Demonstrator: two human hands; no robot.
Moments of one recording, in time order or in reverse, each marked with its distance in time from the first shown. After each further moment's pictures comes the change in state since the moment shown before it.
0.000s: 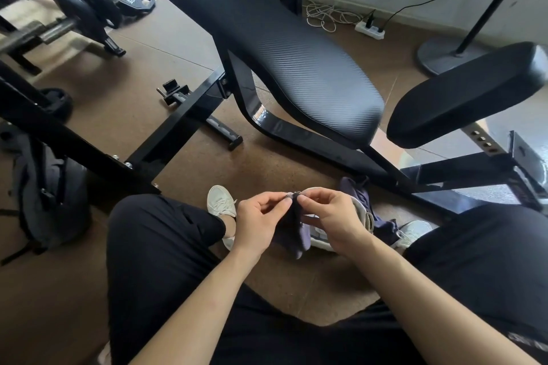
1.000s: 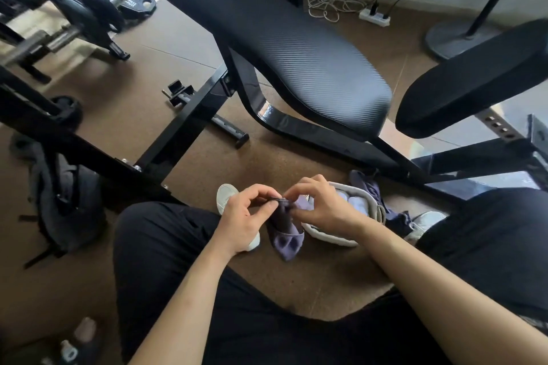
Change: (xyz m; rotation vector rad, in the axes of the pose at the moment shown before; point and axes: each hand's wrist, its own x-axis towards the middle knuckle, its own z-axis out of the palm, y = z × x) left_hand 0.007 0.016 -0.054 0.255 -0.268 0.214; right_hand 0.023 -0.005 0.003 -0.937 -0.329 -0.396
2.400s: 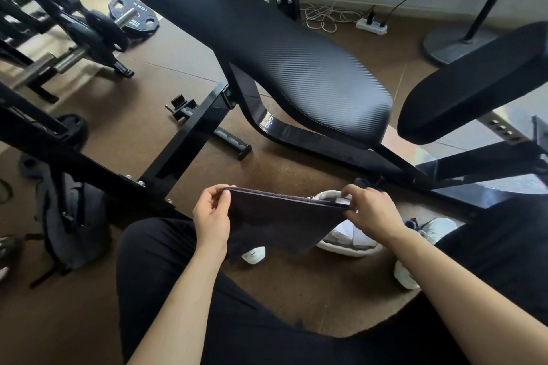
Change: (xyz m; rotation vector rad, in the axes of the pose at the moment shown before) left_hand 0.025 -0.043 -0.020 -0.300 0.629 -0.292; right_hand -0.016 0.077 -0.019 -0.427 0.217 0.325
